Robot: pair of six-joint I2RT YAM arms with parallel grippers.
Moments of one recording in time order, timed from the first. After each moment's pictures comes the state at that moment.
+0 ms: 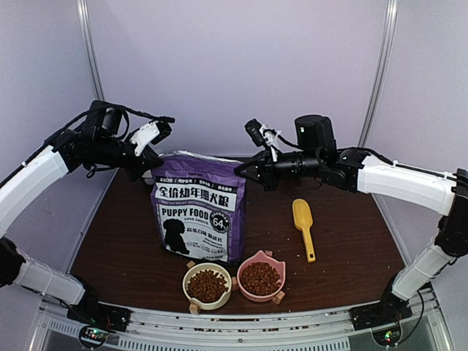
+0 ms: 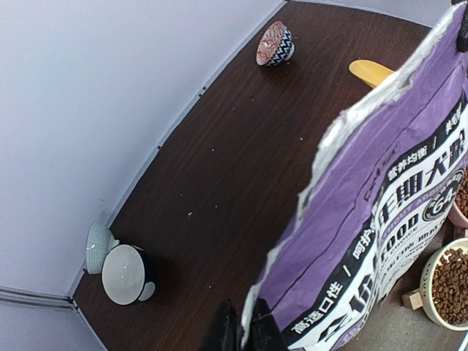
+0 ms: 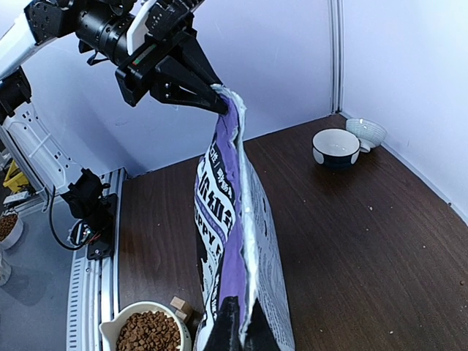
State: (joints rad) left arm -0.47 1.28 1.37 -0.74 0.18 0.55; right arm 0.79 1.54 1.30 -0.06 -0.51 0.00
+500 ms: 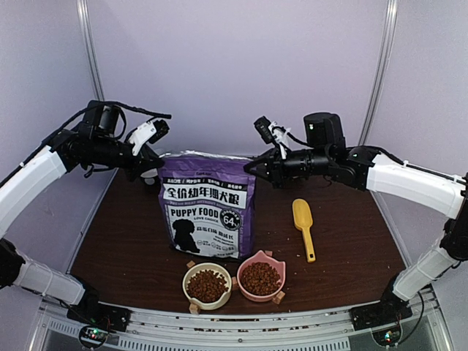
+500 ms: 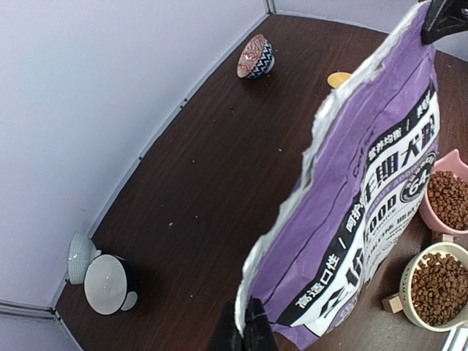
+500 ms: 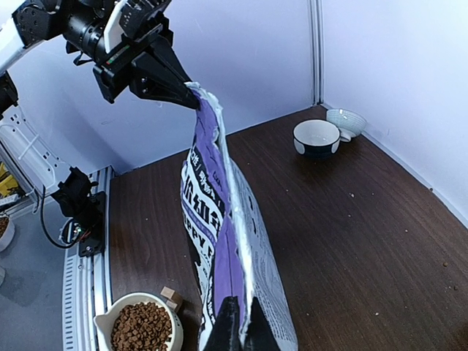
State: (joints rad) left arm -0.45 1.27 1.36 -0.74 0.28 0.53; right arm 0.76 1.48 1.29 -0.13 -0.47 0.00
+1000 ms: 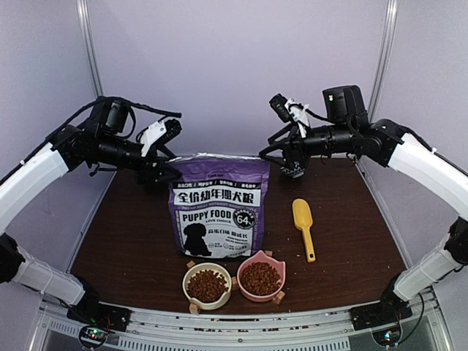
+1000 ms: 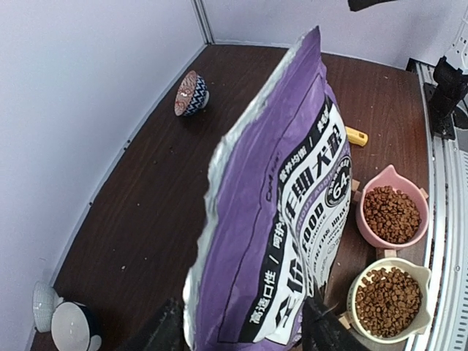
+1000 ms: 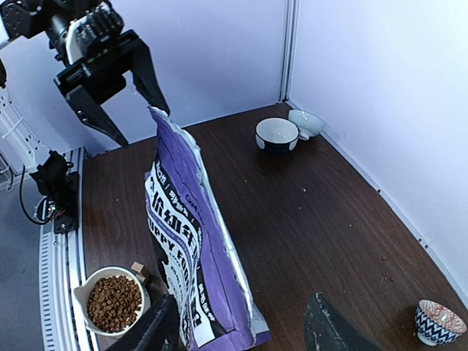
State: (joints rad) left arm -0.58 1.28 1.40 -0.77 0.41 0.50; right arm 0.70 1.43 1.51 -0.48 -0.41 -0.18
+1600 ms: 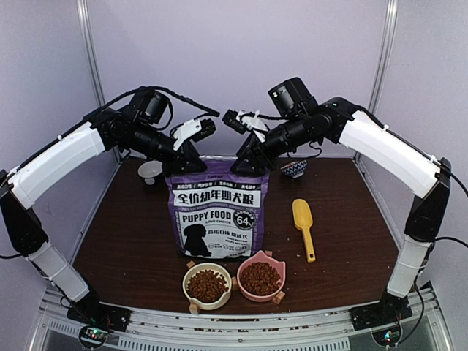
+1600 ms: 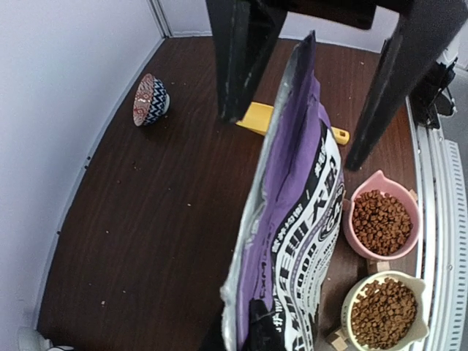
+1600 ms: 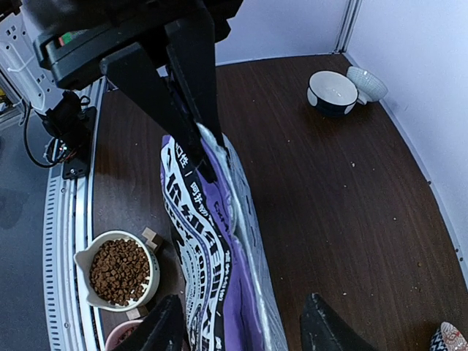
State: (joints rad) left arm -0.67 1.58 1.68 -0.87 0.43 0.54; right arm 0.79 1.81 1.99 -0.88 -0.41 -0.34
